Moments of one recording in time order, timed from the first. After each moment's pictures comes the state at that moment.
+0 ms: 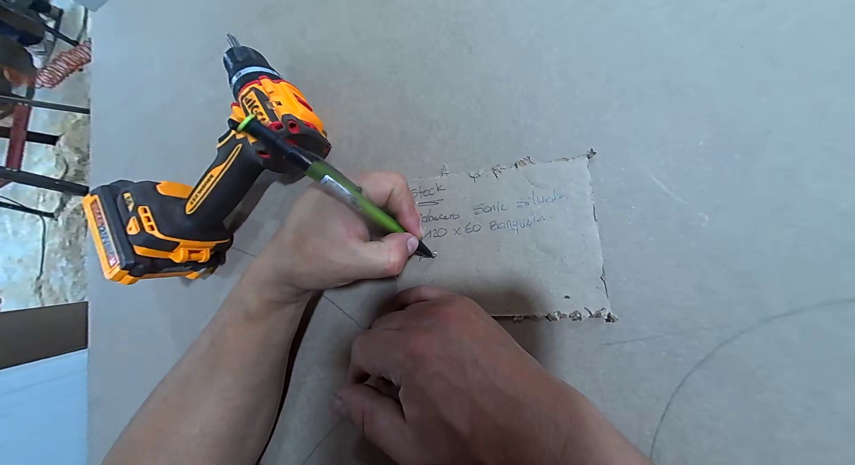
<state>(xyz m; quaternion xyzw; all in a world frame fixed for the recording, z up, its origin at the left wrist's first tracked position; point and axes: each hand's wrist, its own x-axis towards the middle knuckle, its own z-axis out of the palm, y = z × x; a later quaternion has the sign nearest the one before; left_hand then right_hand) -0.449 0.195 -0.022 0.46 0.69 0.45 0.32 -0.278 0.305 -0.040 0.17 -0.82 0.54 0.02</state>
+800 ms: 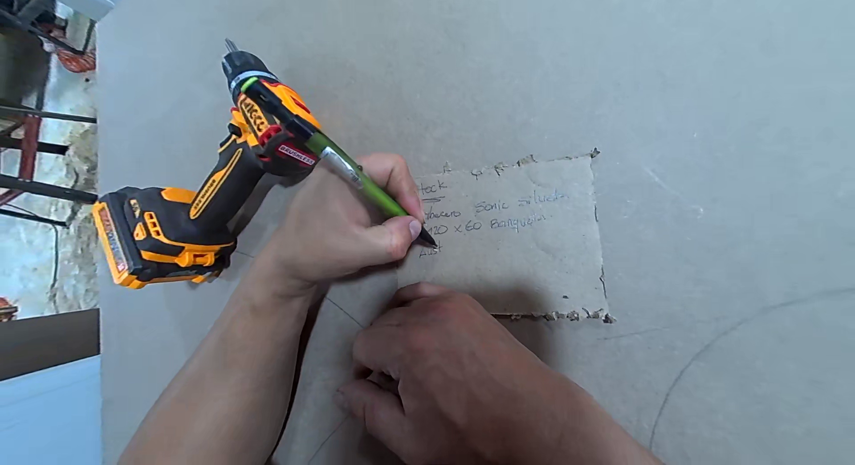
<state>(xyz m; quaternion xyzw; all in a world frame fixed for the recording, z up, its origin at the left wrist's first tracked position) -0.452 0.207 -0.018 0.47 0.69 0.46 0.30 -0.279 0.305 -0.039 0.17 -0.83 0.53 0.02</state>
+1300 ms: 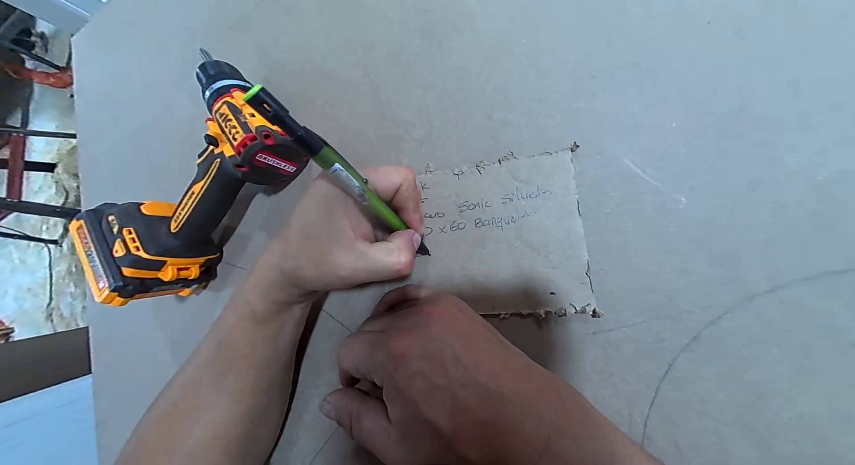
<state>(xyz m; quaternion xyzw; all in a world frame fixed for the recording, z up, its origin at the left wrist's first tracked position) -0.449 0.219 -0.021 0.51 0.68 0.43 0.32 -0.280 0.307 -0.035 0.17 -0.83 0.54 -0.01</state>
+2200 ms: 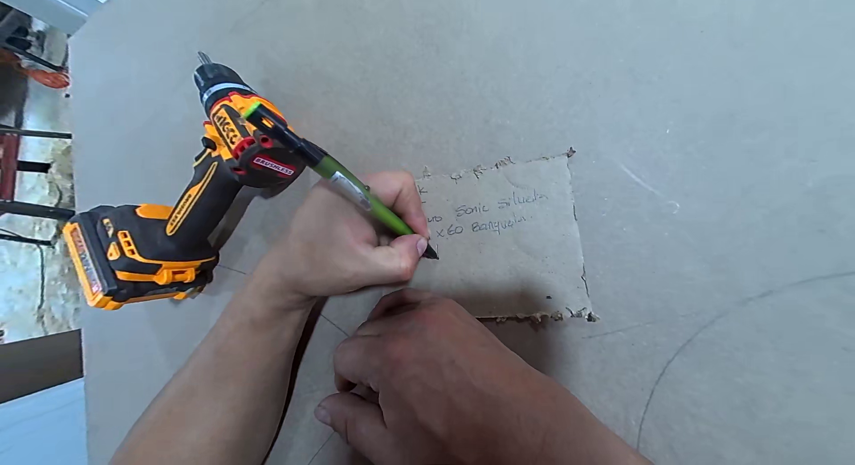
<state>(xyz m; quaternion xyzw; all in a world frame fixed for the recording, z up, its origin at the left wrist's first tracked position) -0.444 0.219 -0.022 0.49 0.69 0.43 0.31 -0.281 0.307 -0.037 0.18 -0.82 0.54 -0.01</state>
